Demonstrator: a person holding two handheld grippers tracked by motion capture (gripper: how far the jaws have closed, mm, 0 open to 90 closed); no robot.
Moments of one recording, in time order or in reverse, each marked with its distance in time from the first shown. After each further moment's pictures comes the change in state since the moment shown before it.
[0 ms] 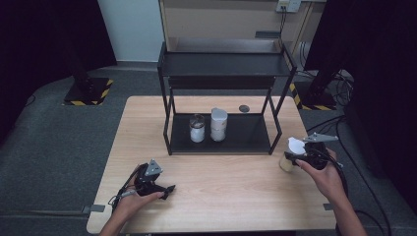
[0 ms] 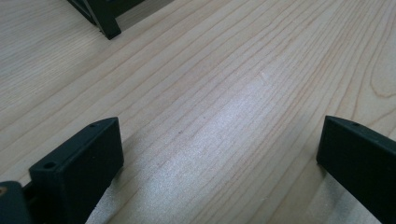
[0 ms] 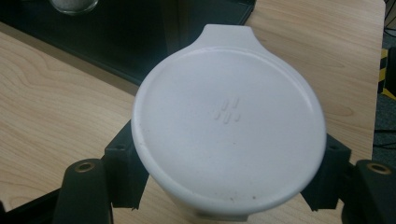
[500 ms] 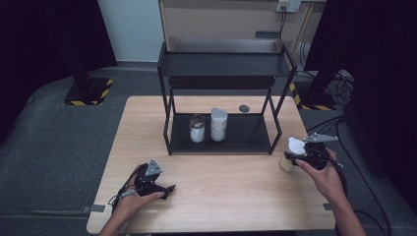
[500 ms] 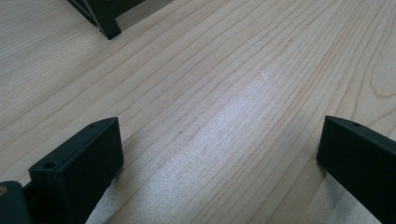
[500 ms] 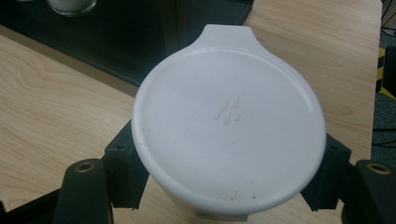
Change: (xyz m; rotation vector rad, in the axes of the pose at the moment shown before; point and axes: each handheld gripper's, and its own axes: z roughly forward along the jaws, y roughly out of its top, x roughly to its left) left arm 0.000 0.000 0.000 0.000 0.000 0.000; right arm 0.003 -0.001 0.000 -0.004 -0.009 0.007
